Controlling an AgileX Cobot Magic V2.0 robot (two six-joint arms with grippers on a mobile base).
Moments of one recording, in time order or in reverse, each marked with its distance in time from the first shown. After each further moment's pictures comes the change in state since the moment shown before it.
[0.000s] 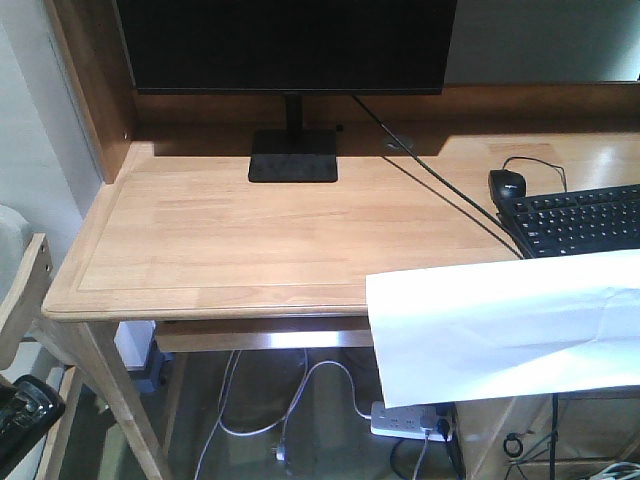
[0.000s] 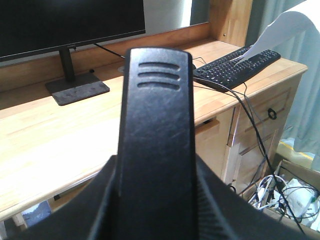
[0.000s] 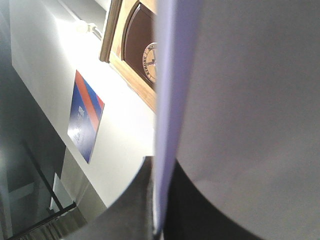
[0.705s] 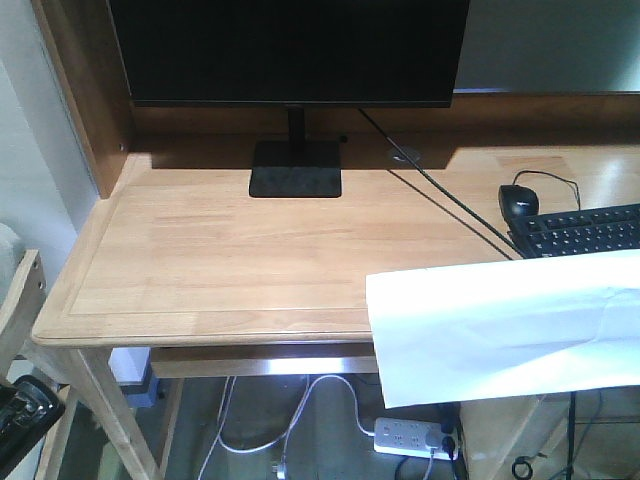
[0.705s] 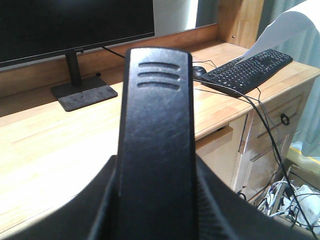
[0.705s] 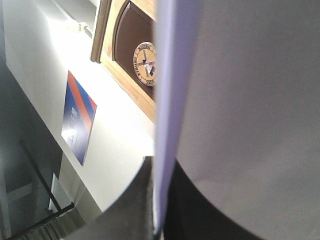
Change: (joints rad) left arm 0.000 0.000 0.000 0.000 0.000 0.000; right arm 0.000 0.000 0.000 0.000 0.000 0.000
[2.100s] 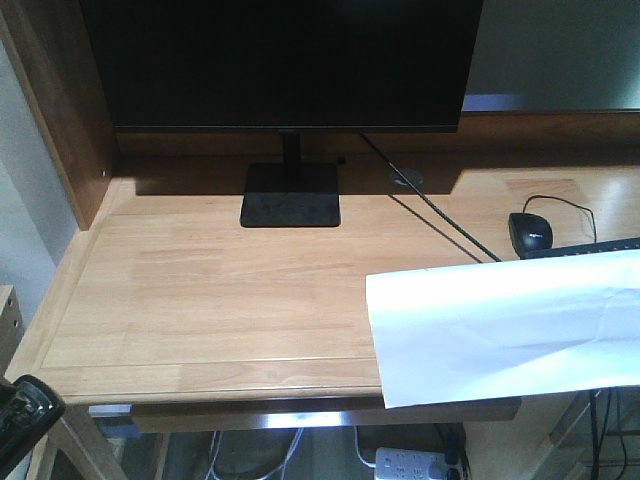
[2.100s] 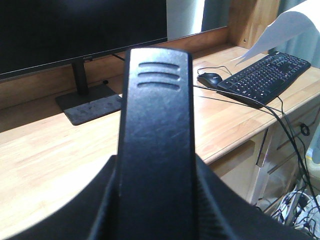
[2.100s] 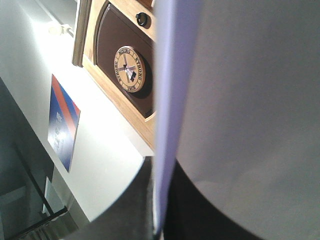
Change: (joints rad) left arm 0.000 0.000 0.000 0.000 0.000 0.000; right arm 0.000 0.000 0.000 0.000 0.000 0.000
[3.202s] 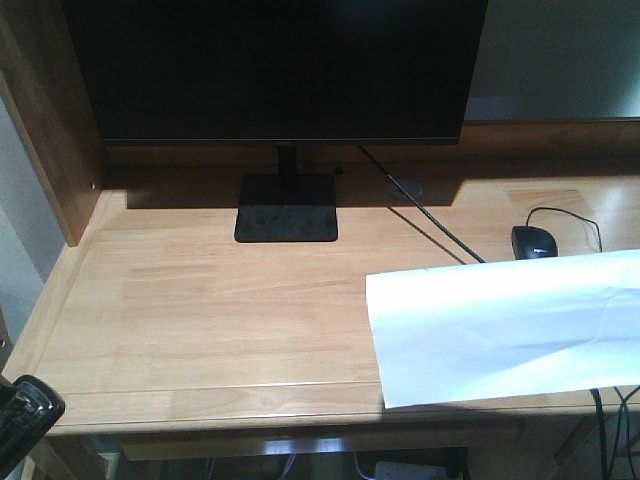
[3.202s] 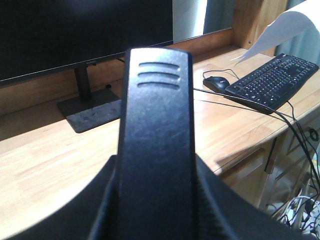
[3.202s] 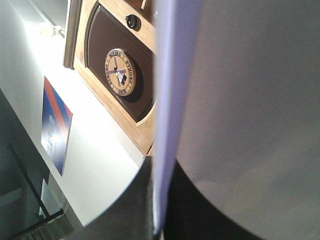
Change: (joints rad) left arm 0.000 0.000 0.000 0.000 0.000 0.000; right arm 0.000 0.000 0.000 0.000 0.000 0.000
